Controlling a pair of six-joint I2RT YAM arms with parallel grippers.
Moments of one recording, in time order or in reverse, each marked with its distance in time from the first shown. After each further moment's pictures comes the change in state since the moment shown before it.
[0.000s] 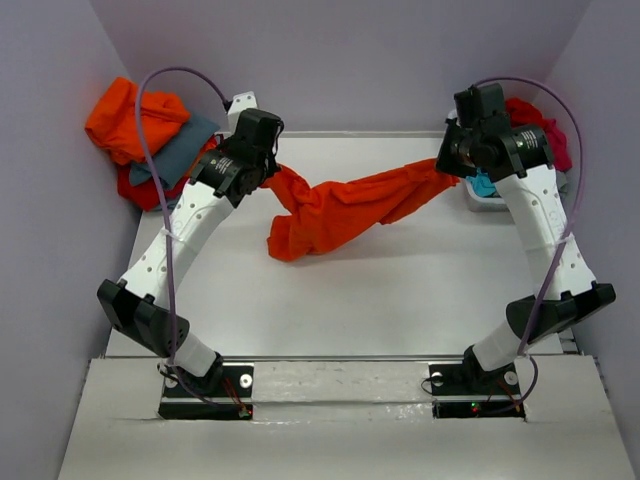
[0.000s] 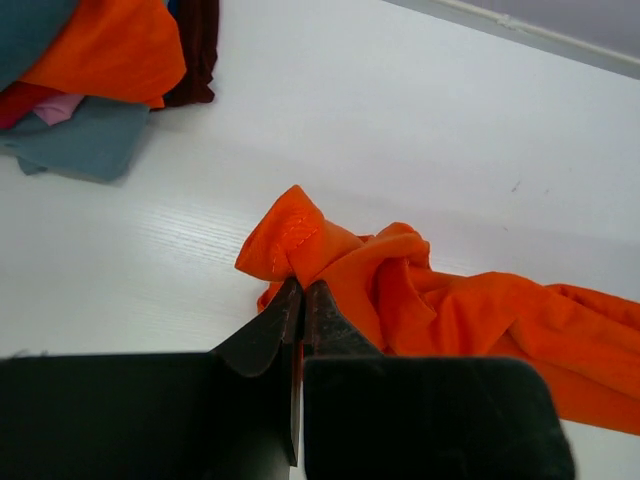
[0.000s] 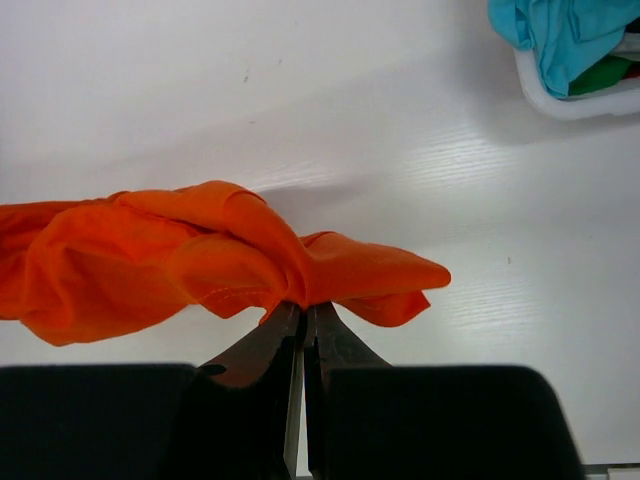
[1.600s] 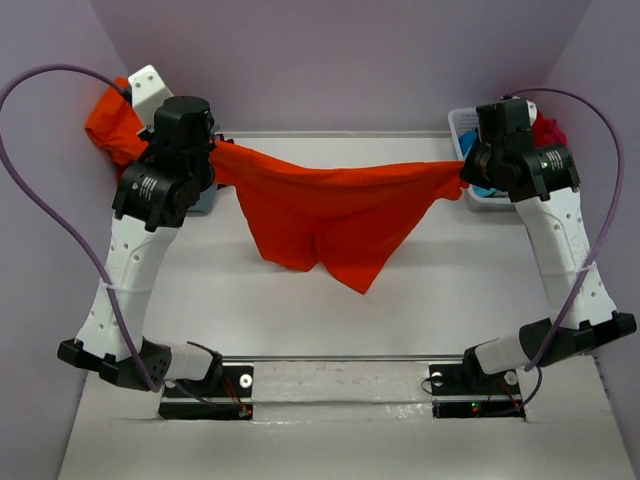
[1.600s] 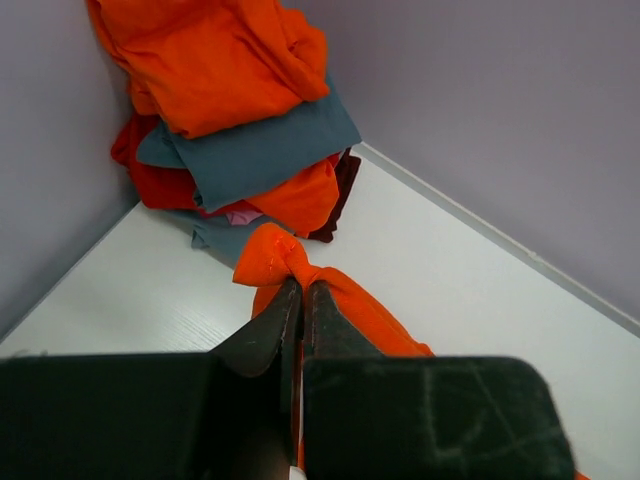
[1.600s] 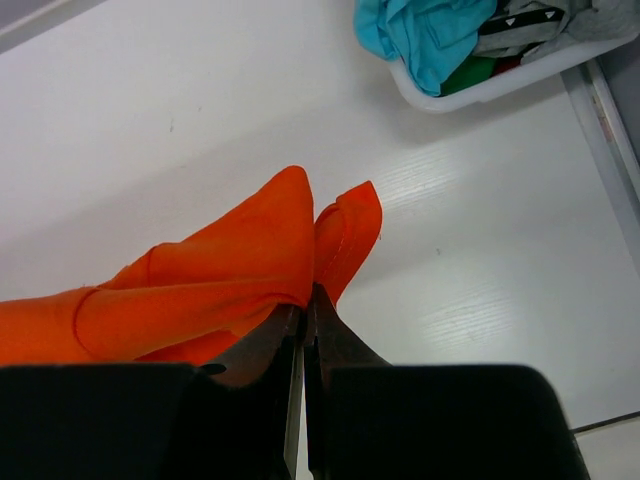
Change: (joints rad) left arm 0.117 -0.198 0.147 -0.077 -0.306 -0.006; right arm -0.040 -0.141 -0.127 0.002 0.171 0.043
